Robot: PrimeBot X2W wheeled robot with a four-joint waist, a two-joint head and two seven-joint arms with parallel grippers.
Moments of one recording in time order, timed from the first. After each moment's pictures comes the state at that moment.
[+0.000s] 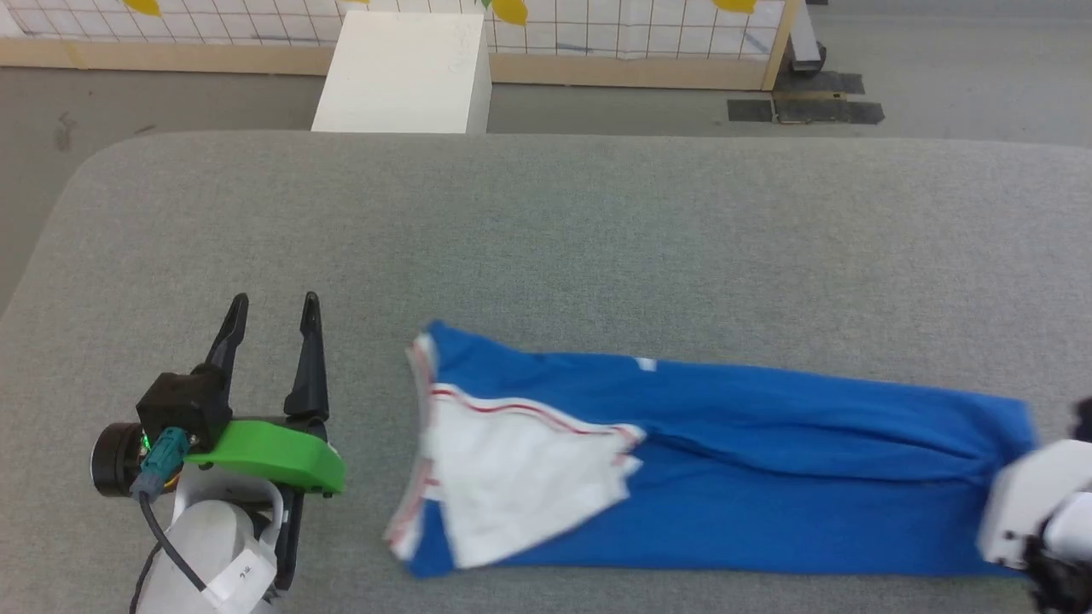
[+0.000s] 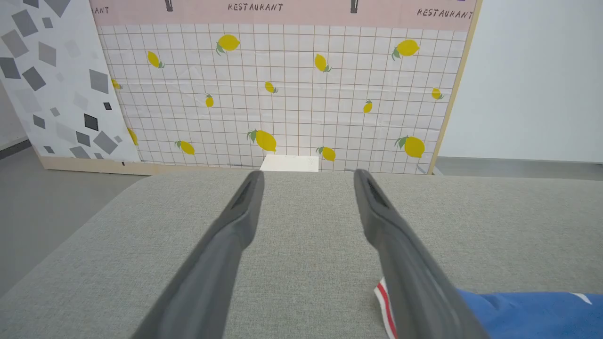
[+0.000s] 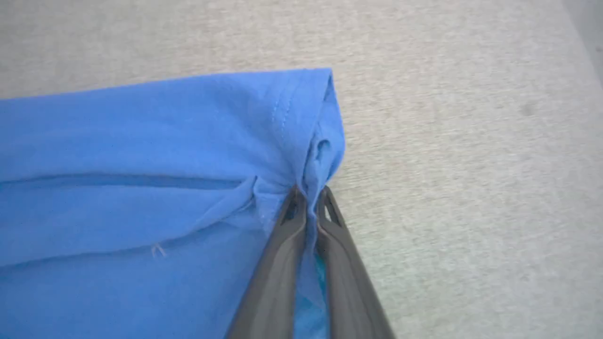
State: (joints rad) left arm -0.22 0.19 -0.05 0.21 -0.23 -0.03 -0.26; right arm -0.16 -0.05 -0.45 0.25 -0.04 0.13 0.57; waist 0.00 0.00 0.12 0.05
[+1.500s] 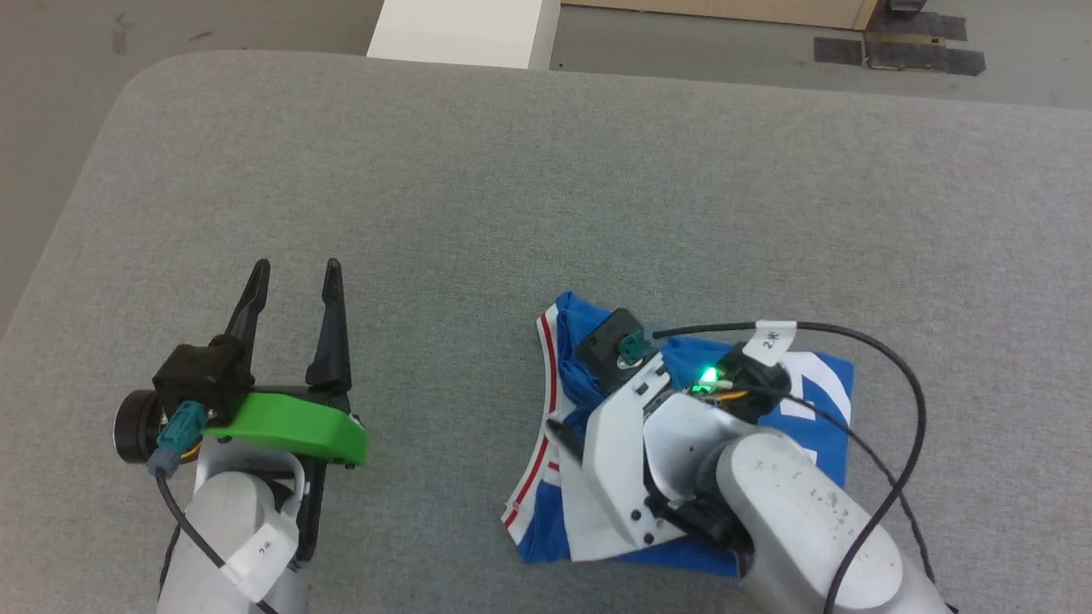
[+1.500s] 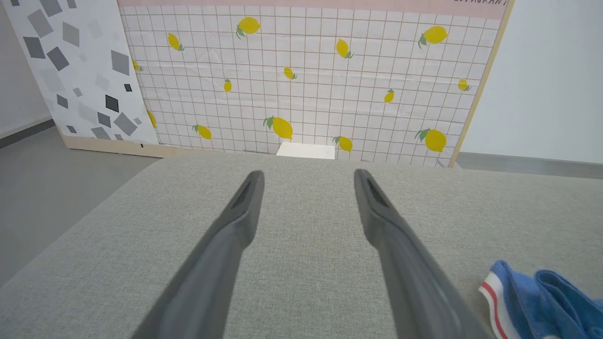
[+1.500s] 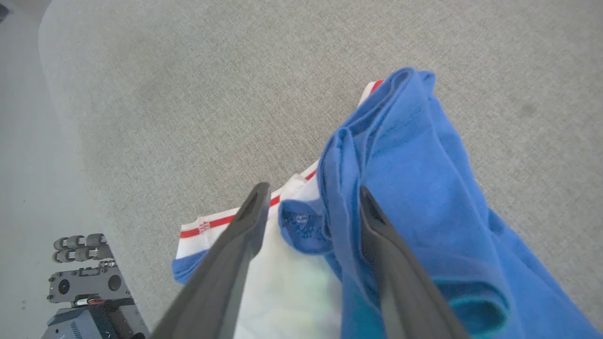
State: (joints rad) left arm -0.27 0.10 0.02 0.22 -0.15 -0.11 -0.26; right arm -0.47 -0.05 0.59 0.26 0.27 0.13 0.65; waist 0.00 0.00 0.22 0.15
